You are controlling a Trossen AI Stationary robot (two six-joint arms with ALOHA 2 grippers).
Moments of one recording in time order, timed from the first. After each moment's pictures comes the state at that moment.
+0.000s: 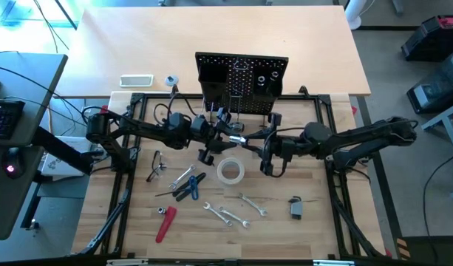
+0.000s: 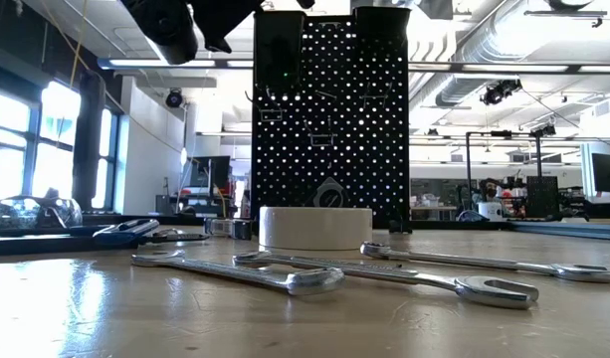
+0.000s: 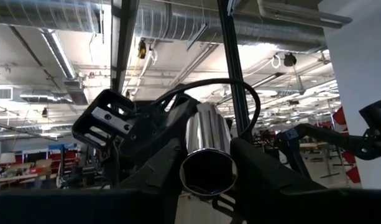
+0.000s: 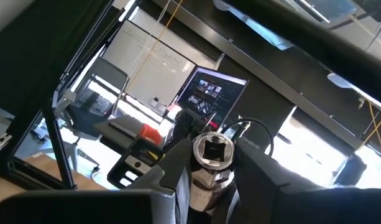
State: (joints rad) left arm 0.13 1.71 0.94 1.35 0.45 -0.15; right arm 0.13 1.26 0.87 0.72 0.05 -0.63
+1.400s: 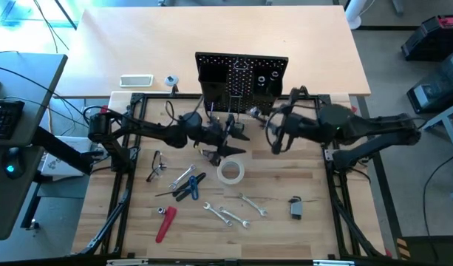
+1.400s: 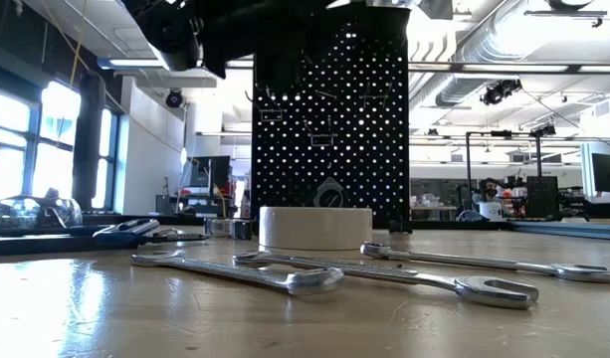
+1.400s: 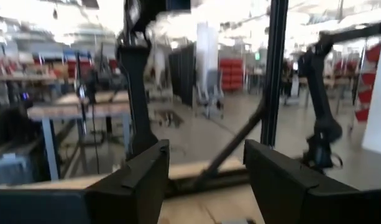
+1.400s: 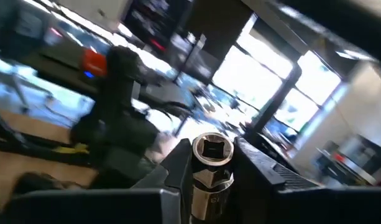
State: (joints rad) left arm 0.14 1.71 0.94 0.96 0.44 -0.06; right arm 0.16 1.18 1.30 -0.06 0.48 -0.56
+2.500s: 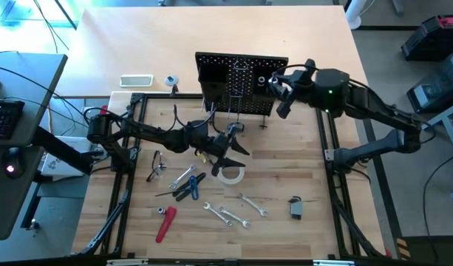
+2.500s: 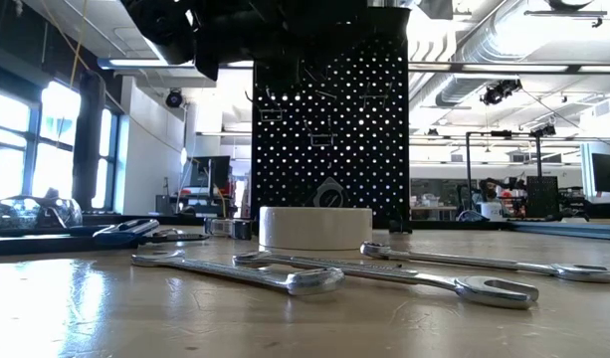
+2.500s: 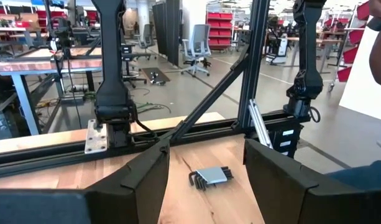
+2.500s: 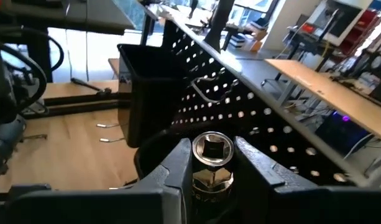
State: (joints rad) left arm 0.08 1.71 0.94 0.75 0.44 0.01; right arm -0.20 1.20 1.52 -0.60 0.44 -0.18
